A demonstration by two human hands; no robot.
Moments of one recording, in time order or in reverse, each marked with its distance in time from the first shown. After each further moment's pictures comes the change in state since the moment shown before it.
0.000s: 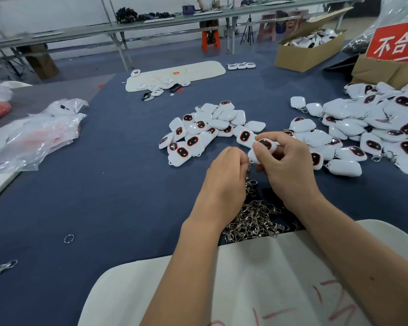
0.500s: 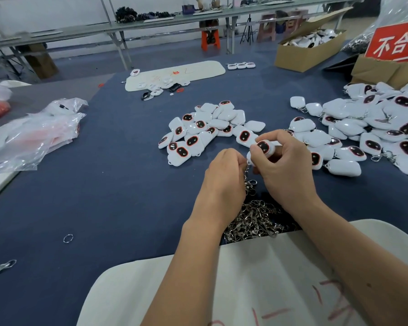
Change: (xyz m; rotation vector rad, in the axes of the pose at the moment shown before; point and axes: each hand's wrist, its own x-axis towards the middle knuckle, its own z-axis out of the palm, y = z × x) left_hand 0.001 -0.001 0.002 0.035 0.011 -0.085; right_hand -0.007 -0.008 0.002 -0.091 0.037 -0.075
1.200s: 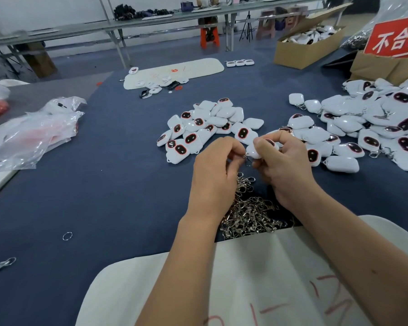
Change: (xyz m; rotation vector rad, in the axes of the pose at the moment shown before) left_hand 0.006 -0.007 -0.003 -0.127 0.176 0.162; right_hand 0.005 -0.001 -0.001 0.511 -0.108 0.352
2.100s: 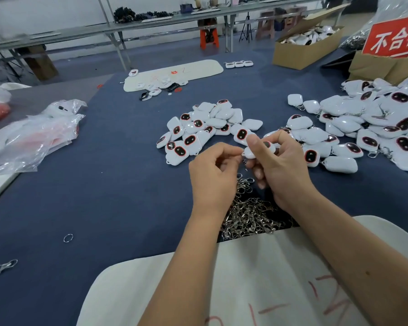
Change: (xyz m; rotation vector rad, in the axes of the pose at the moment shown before) left_hand 0.000 0.006 0.006 -0.177 0.100 -0.260; right_hand -0.006 -0.001 0.002 0.039 -0.072 -0.052
